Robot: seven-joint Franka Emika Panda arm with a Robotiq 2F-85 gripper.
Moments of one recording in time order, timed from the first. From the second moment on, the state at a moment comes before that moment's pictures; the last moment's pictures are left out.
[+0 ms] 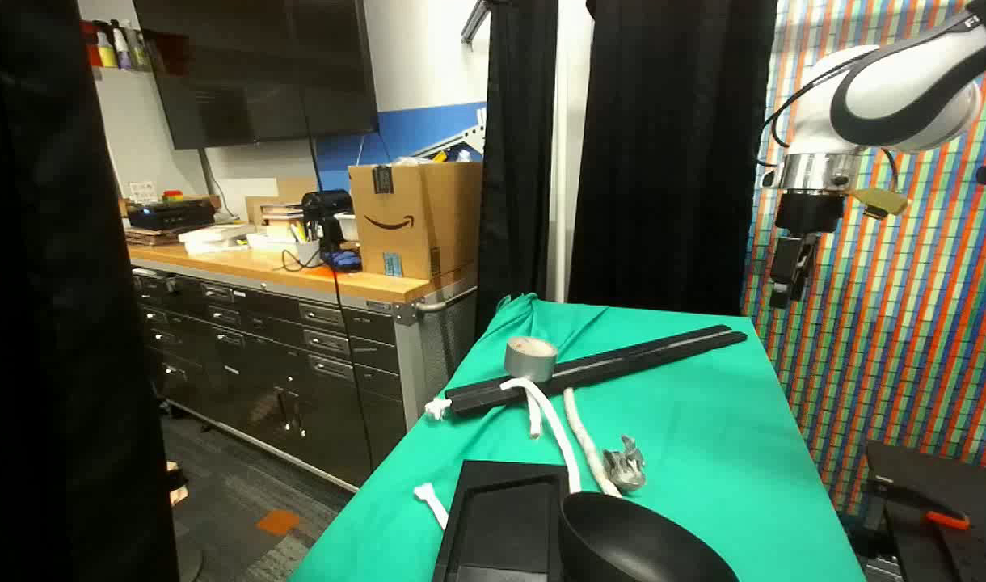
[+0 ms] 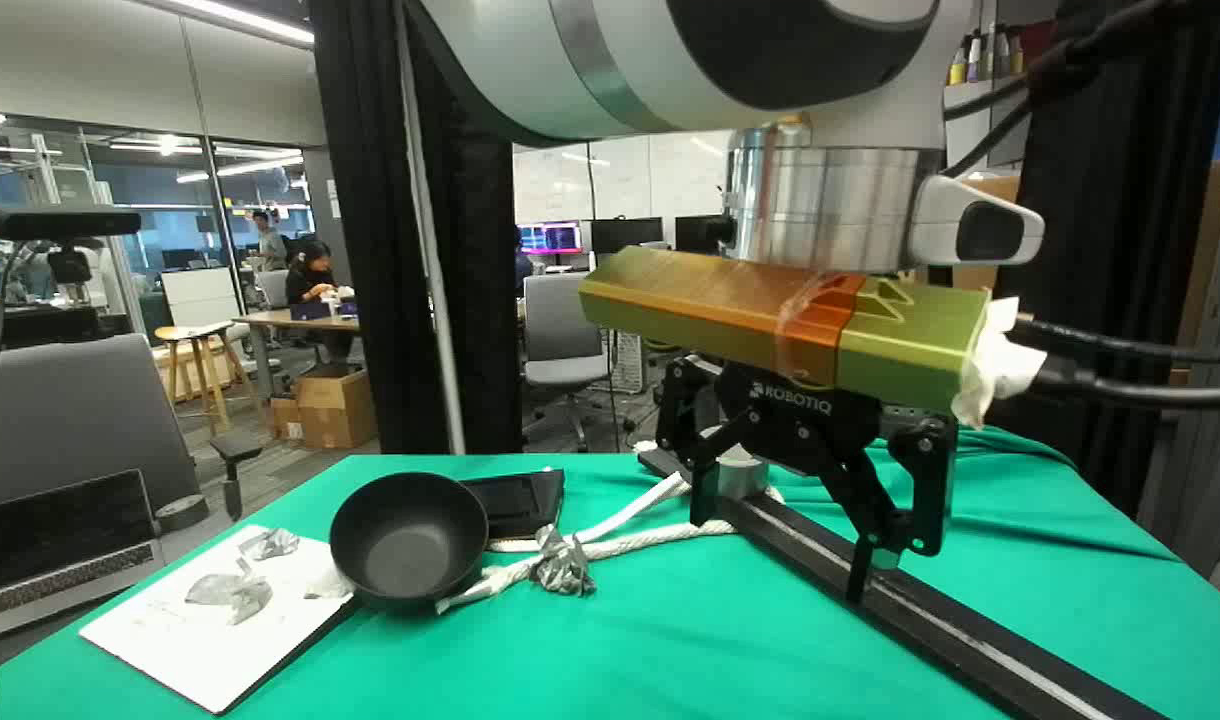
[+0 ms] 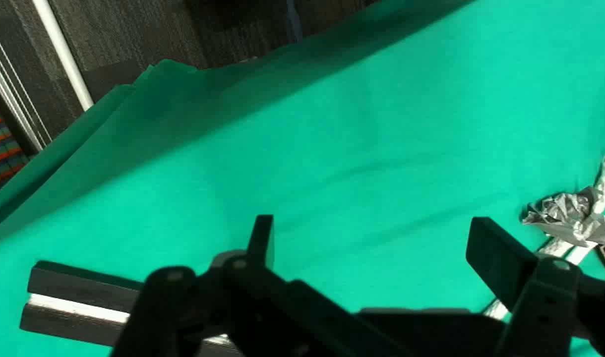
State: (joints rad) arm -0.14 -0.42 -0.31 -2.61 -0.02 2.22 -0.21
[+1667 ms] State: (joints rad) arm -0.14 -0.28 -0.15 -2.36 0.08 2.23 0.08
